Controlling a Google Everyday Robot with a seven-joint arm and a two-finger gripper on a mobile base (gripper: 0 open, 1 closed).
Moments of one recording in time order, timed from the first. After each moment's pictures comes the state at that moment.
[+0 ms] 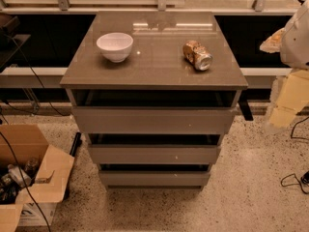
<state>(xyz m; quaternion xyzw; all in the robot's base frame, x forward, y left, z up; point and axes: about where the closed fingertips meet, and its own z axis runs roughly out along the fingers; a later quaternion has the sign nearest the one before) 0.438 -0.217 0.976 -0.60 0.78 -0.03 0.16</state>
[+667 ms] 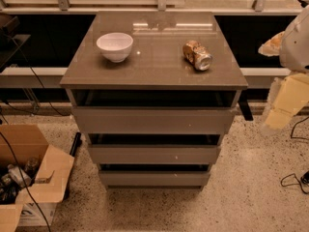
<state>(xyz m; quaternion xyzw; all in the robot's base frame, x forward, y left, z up) 0.438 -0.214 0.971 -0.59 0.78 -0.01 0.18</state>
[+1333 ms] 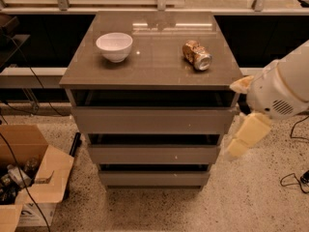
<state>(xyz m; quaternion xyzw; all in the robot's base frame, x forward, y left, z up) 0.436 -0.172 0.891 -0.56 0.79 0.10 0.23</state>
